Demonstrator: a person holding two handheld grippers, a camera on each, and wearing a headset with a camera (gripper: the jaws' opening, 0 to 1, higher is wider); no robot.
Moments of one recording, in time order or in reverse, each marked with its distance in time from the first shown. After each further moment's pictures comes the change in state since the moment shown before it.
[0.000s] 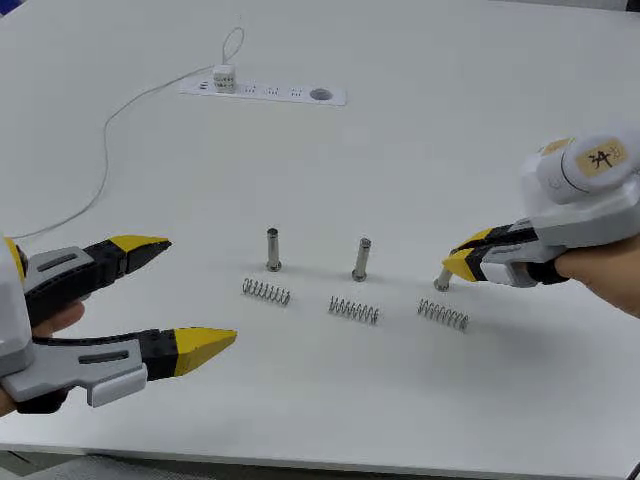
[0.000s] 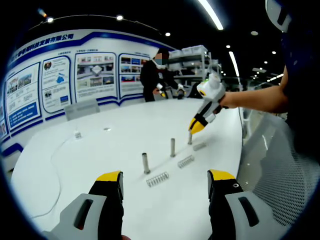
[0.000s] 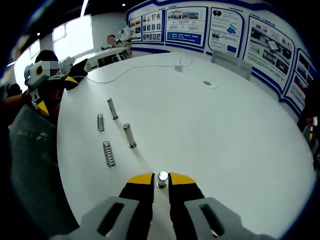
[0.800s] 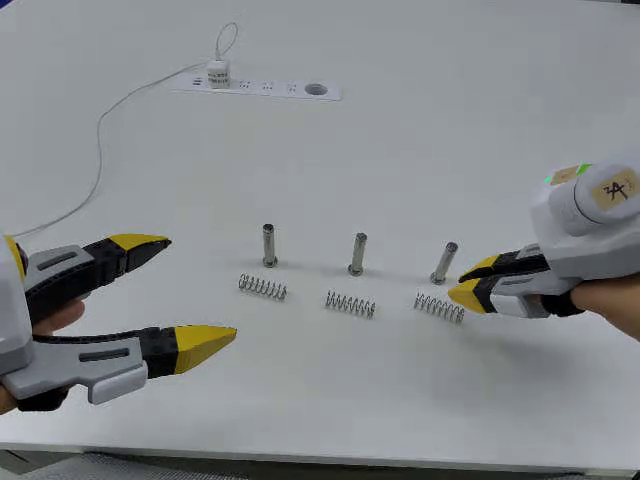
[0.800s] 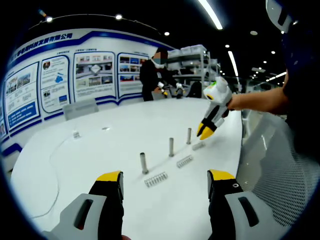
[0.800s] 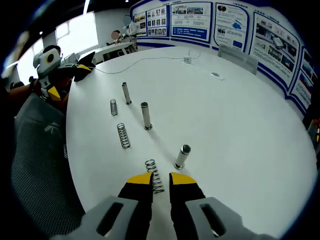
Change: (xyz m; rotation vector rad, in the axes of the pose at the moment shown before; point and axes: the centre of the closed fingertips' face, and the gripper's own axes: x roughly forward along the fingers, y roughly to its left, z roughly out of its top) left arm 0.003 -0.003 0.000 0.002 0.006 -0.012; right arm -0.003 0.030 -0.030 -0.016 0.054 0.068
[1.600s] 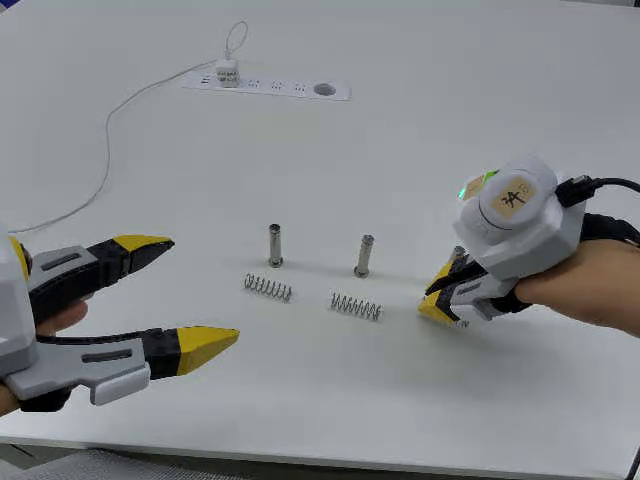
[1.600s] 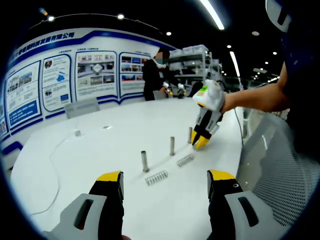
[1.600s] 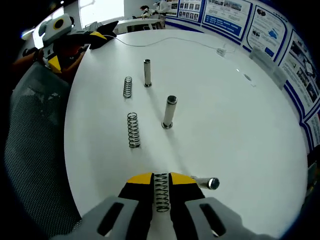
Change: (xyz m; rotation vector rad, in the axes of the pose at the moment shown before) left arm -0.002 0.000 -0.002 -0.012 0.000 0.013; right arm 0.035 0.014 0.004 -0.236 0.193 0.085
